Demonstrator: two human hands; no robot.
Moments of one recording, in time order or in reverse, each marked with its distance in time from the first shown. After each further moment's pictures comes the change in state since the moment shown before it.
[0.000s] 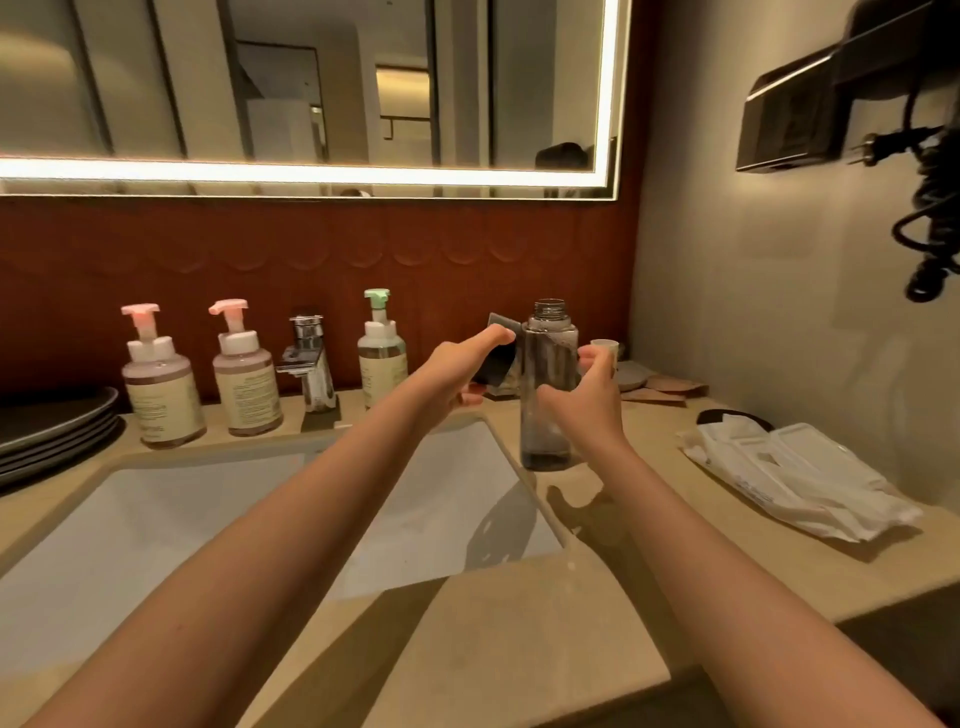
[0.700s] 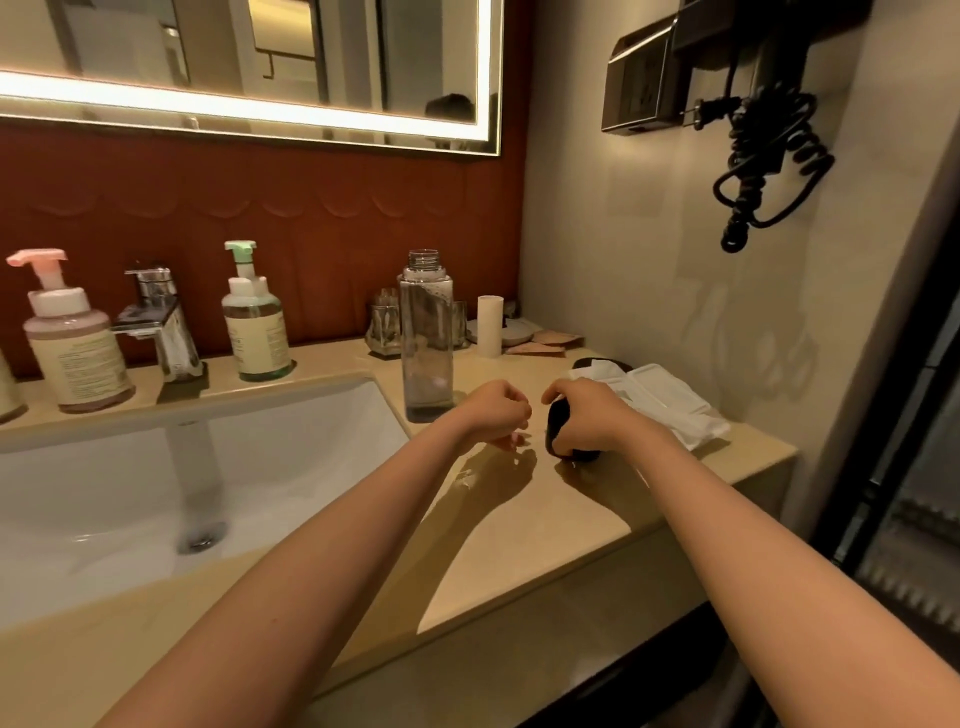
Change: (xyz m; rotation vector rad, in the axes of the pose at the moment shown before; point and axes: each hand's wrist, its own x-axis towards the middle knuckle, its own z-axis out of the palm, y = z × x) left_hand -0.015 -0.052 0.138 0.449 -0.397 -0.001; right_hand -0.024 0.055 -0.127 -0.769 -0.425 0.080
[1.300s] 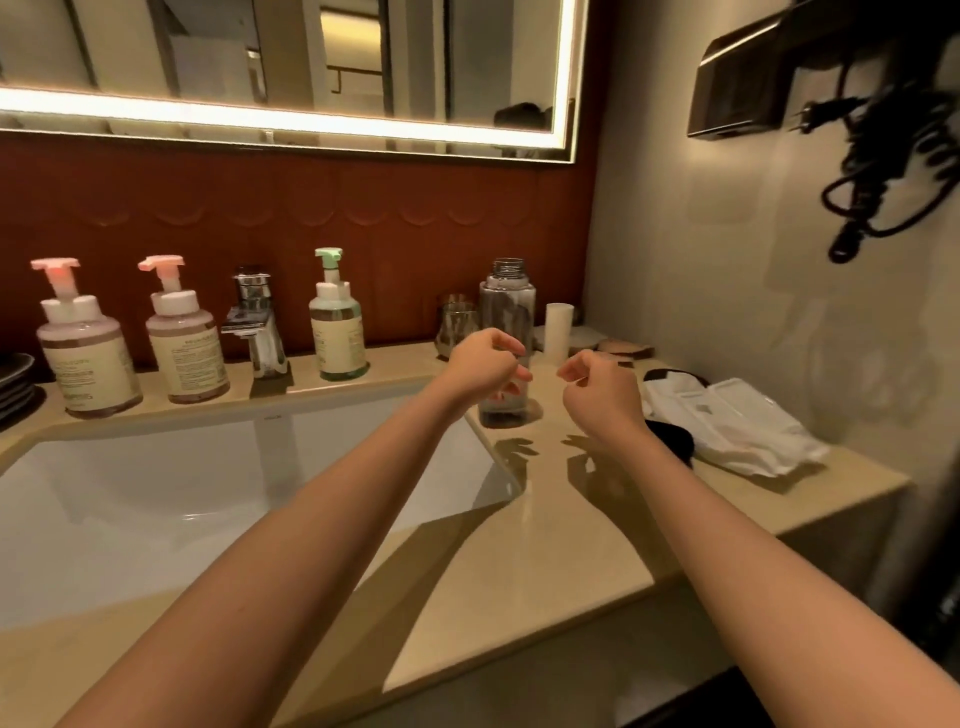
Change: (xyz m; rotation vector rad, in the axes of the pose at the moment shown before) left_hand -0.030 -0.010 -0.080 -0.092 0.317 0.114; right_hand 0.020 -0.066 0.028 0.399 0.388 -0.035
